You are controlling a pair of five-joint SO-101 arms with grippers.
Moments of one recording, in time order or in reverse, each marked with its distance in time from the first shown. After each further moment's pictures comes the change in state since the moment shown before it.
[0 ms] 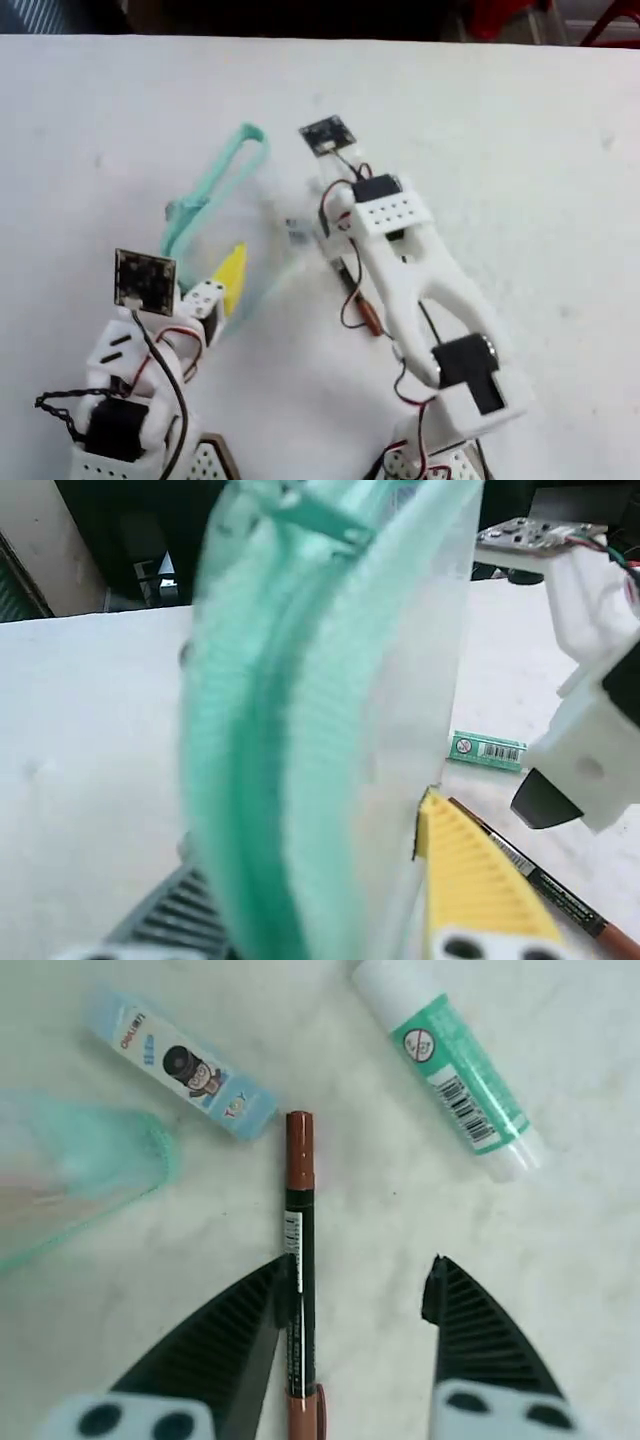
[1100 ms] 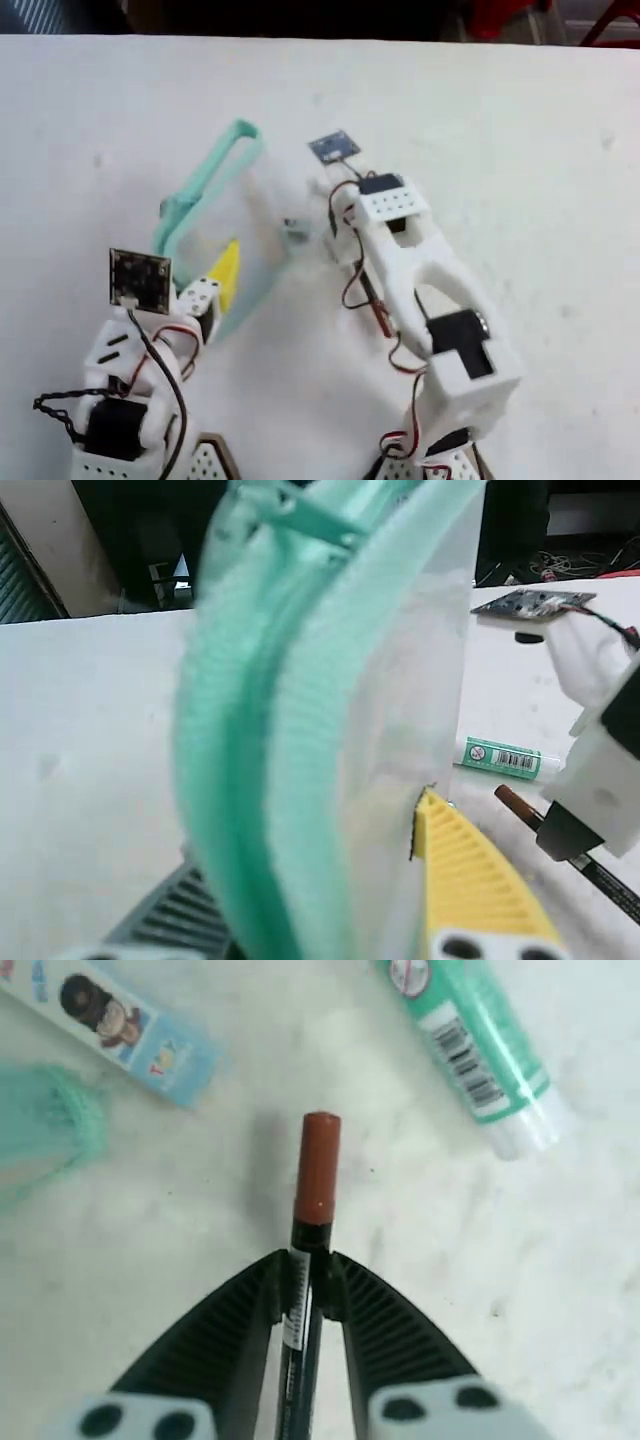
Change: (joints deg) left arm -1.6 0.1 0.0 -0.6 0.0; right arm 2.9 5.9 -2.1 1.3 4.0
